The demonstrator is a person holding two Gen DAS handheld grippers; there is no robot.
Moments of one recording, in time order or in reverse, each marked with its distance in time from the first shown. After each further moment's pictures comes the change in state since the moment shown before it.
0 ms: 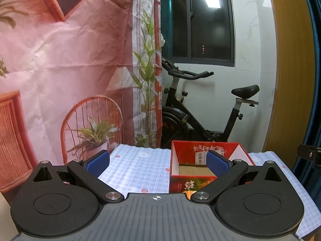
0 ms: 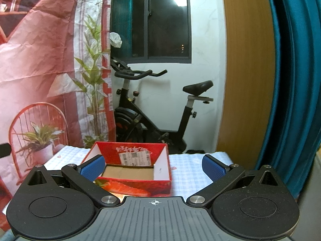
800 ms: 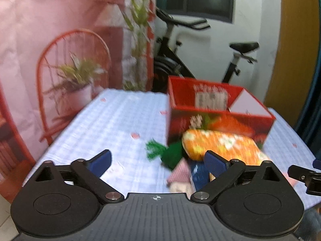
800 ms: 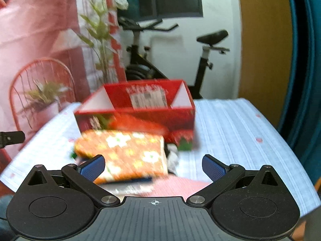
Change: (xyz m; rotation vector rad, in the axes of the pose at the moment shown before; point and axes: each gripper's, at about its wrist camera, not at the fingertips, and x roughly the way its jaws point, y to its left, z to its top) left arm 0.094 0.033 -0.108 -0.025 0.249 -0.110; right arm 0.083 0.004 -0.137 0.010 0.224 0.049
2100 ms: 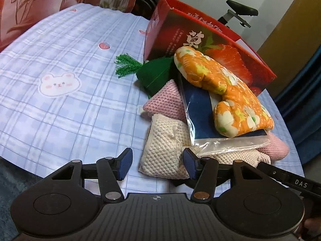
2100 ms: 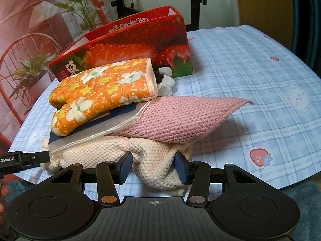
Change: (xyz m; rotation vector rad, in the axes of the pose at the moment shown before) left arm 0.101 0.022 -0.073 -0.206 0.333 -0.276; right arm 0.069 -0.035 -0.064 0.197 0.275 0.106
